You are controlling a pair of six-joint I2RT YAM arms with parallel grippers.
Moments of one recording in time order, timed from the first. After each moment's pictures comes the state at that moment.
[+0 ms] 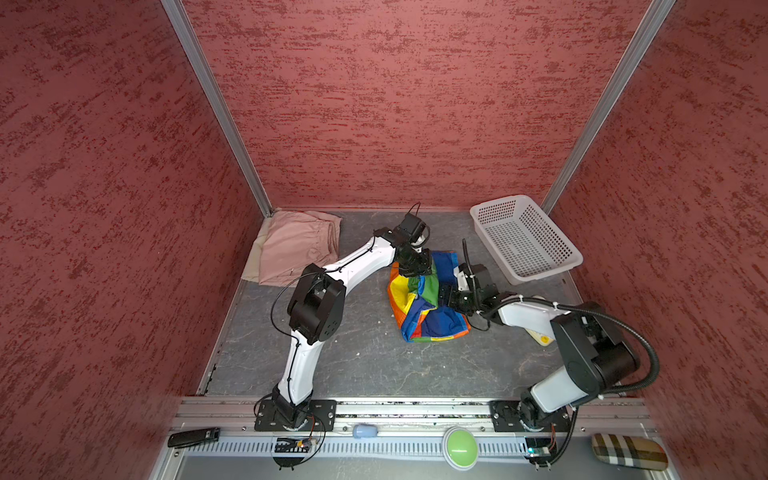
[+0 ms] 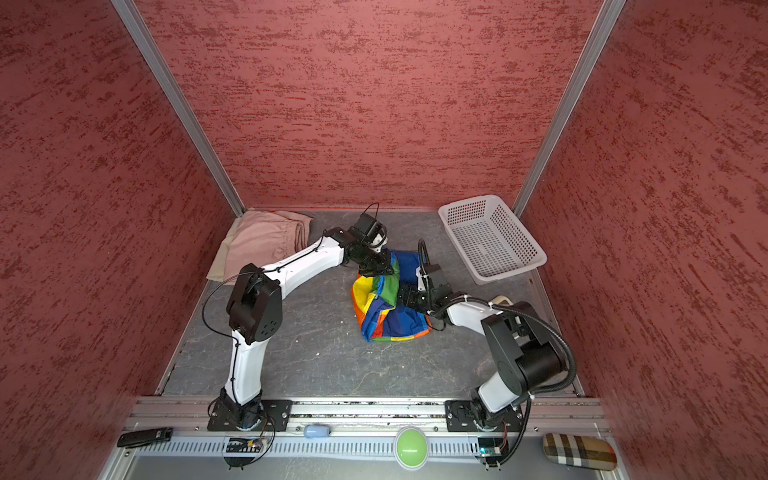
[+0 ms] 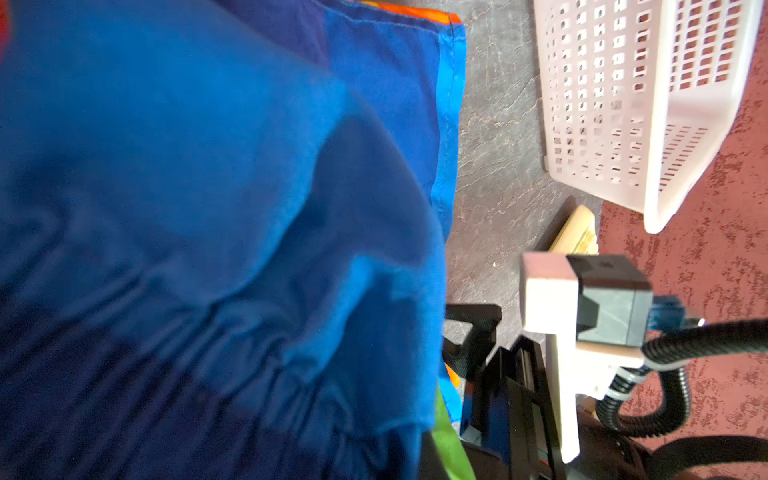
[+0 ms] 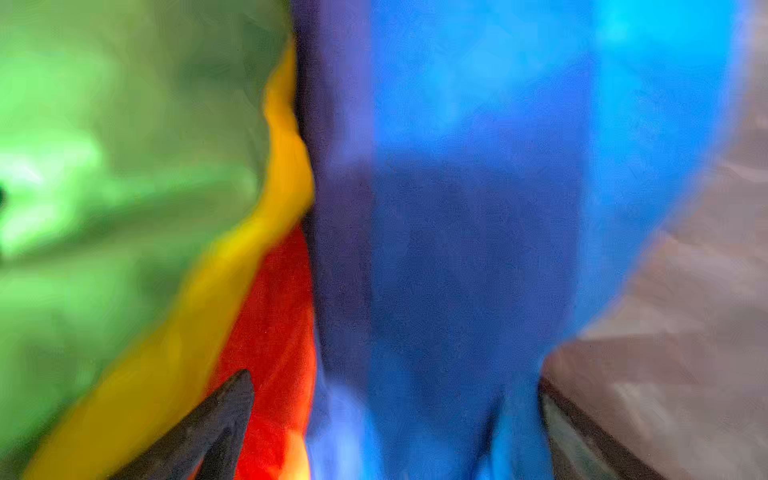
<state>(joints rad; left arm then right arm) -0.65 2.10 1.79 -0.74 0.39 -0.67 0.39 1.53 0.67 -0.01 -0.33 0.70</state>
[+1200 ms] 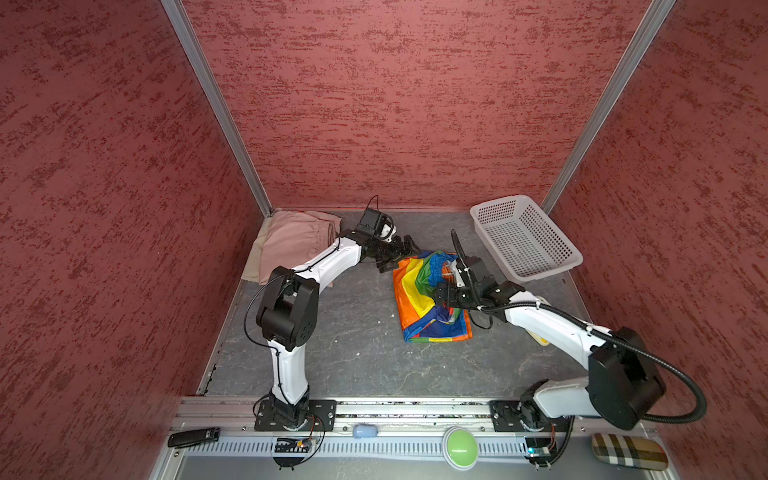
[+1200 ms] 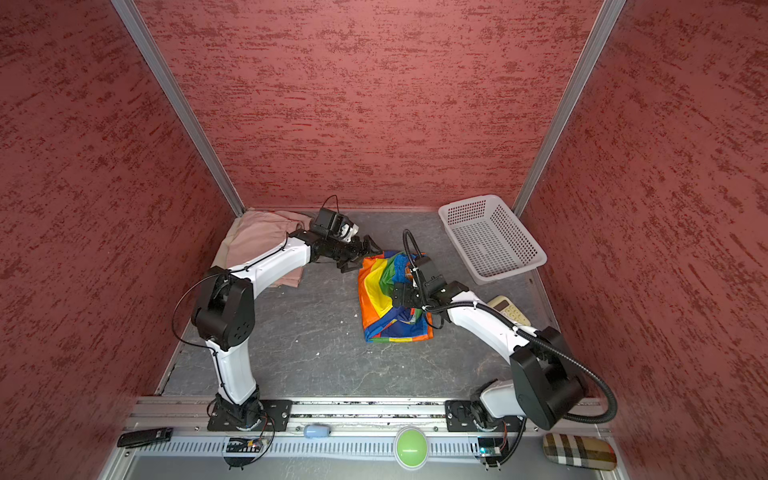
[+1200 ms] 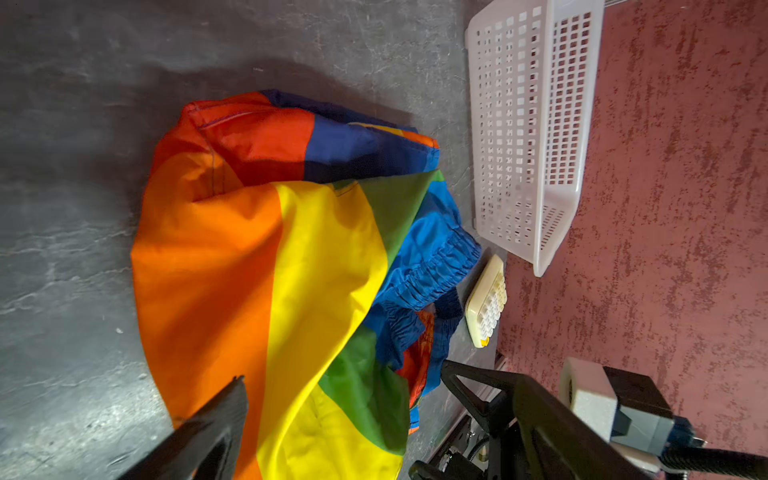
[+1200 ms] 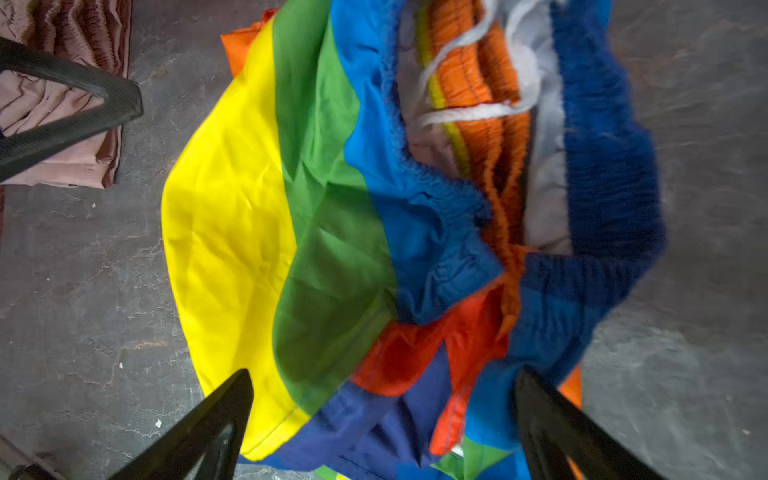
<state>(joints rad) -0.44 1.92 1.52 -0.48 0.58 -0.76 0.53 1.36 0.86 -0.42 -0.07 0.59</state>
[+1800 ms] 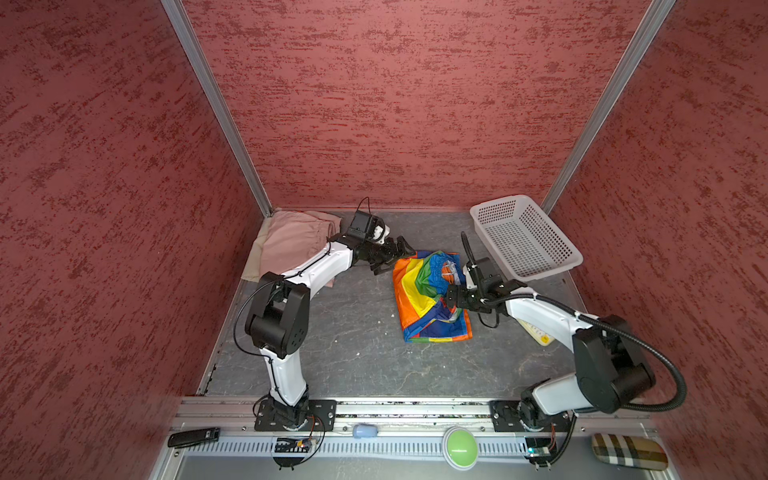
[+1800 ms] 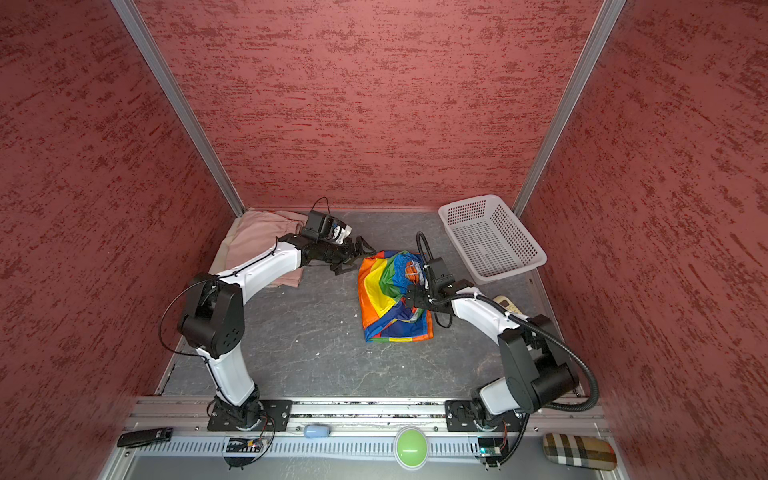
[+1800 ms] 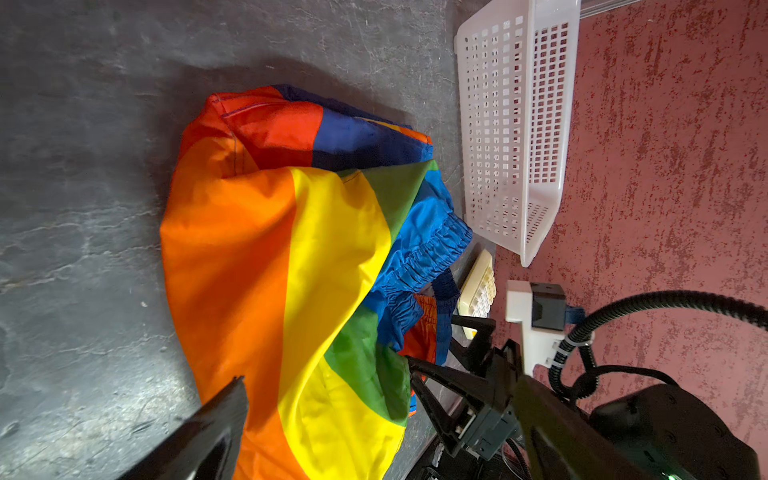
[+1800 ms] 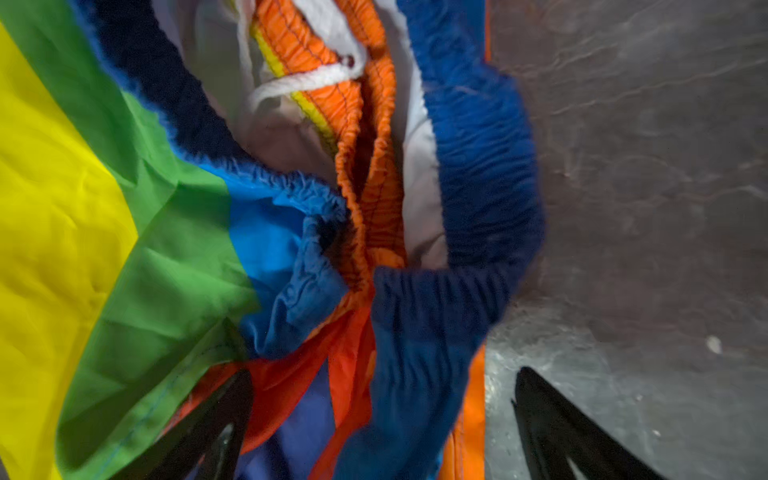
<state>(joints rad) -0.40 1.86 1.42 -0.43 0.63 -0.76 0.40 1.49 0.83 -0.39 -0.13 0.51</state>
